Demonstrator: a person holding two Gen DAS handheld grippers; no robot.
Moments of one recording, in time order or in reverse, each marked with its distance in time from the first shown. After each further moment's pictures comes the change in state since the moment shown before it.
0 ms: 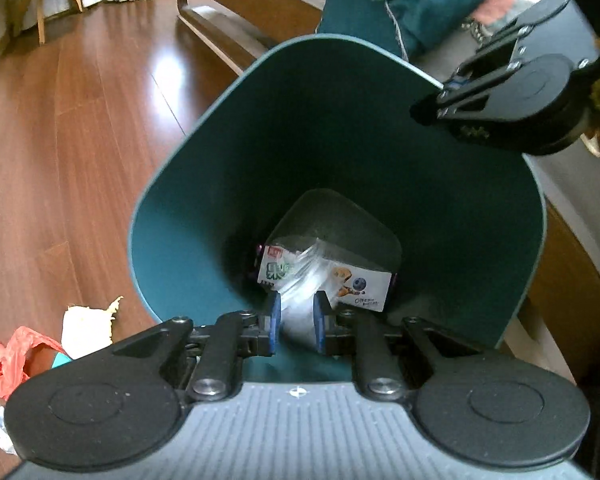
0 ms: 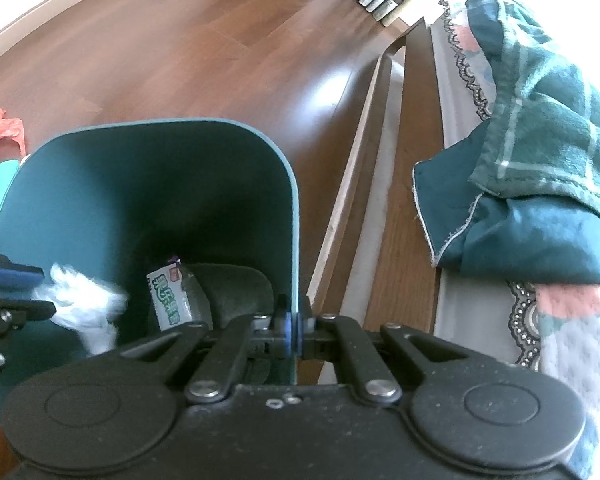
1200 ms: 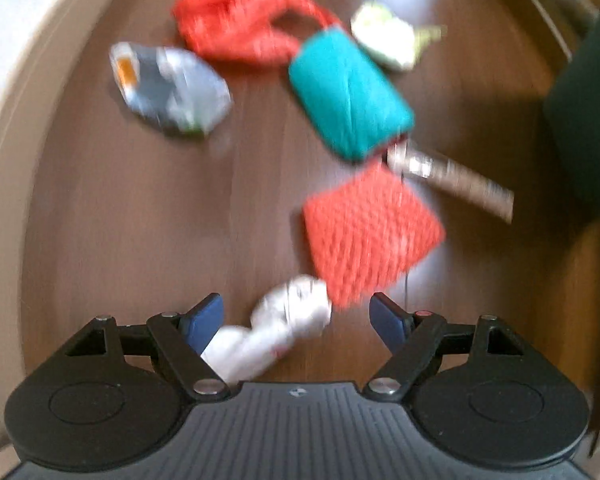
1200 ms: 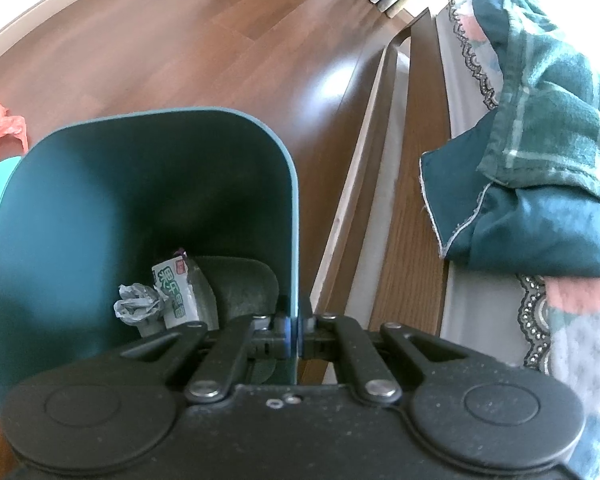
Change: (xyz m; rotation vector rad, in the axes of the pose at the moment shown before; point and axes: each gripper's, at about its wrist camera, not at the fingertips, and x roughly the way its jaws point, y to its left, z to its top) left arm 0.019 0.179 -0.272 -0.535 0.311 0.320; right arm 0.009 -0.002 0.003 0.000 0.024 0.023
